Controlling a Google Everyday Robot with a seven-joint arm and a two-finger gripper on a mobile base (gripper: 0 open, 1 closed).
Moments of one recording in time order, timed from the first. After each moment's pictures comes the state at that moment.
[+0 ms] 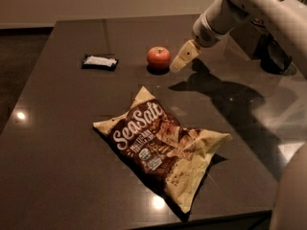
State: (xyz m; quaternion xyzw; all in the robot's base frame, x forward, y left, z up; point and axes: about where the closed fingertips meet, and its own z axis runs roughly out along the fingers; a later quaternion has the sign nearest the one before) arm 0.711 -0.108 0.892 -0.49 0.81 0.08 0.31
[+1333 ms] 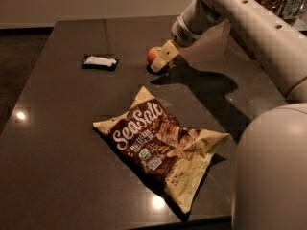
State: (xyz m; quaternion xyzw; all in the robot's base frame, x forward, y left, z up) arm 0.739 -0.051 0.871 -0.51 0.80 0.12 0.29
